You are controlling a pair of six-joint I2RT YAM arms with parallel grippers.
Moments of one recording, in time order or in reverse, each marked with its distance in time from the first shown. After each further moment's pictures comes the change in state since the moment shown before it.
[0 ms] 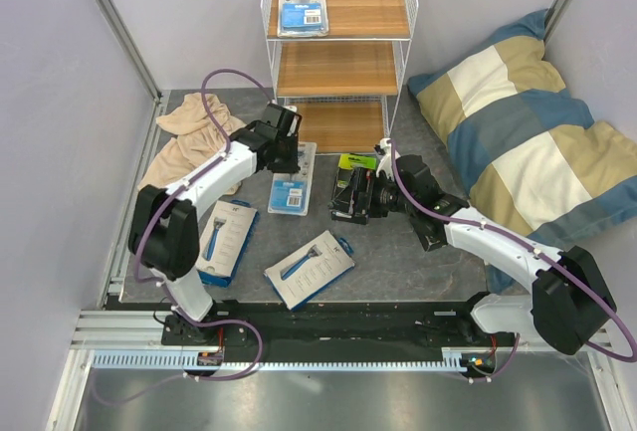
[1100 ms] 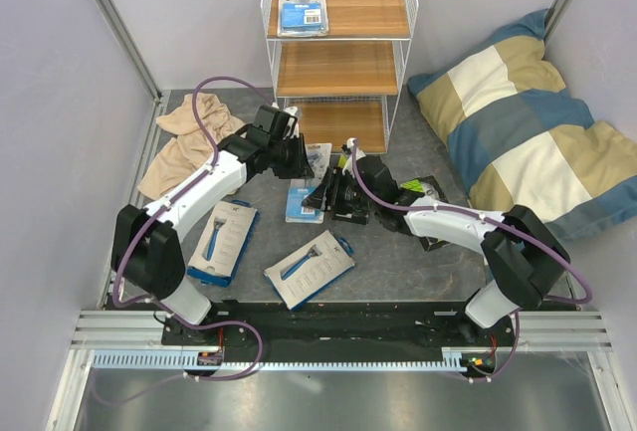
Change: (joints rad) left arm -0.032 -0.159 -0.061 0.006 0.245 -0.122; right arm 0.141 0.294 0.112 0.229 0.098 0.140
